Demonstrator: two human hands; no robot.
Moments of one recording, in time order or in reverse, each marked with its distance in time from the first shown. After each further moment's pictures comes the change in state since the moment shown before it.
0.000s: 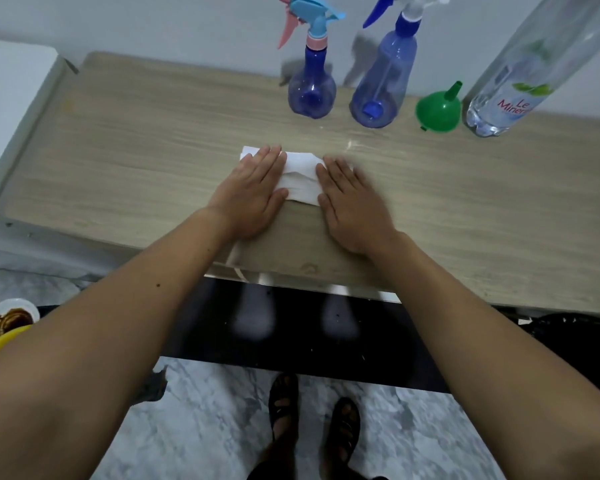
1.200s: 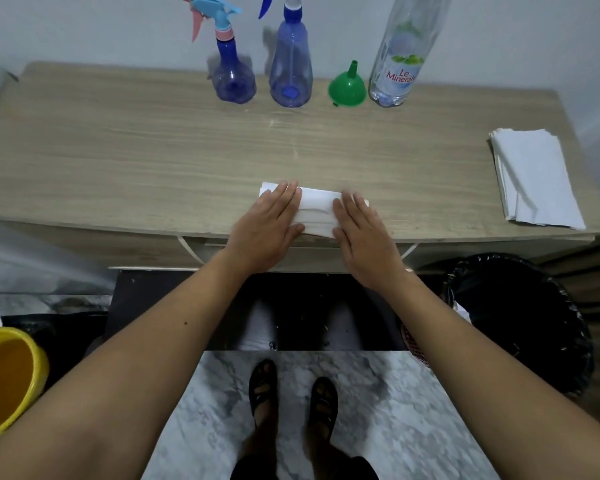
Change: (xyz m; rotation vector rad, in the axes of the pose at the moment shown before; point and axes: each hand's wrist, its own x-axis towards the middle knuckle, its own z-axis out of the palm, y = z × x) left_hand -0.035 0.179 0.045 0.015 0.063 0.154; right_hand -0.198 0.066 0.007 0.063 0.215 0.125
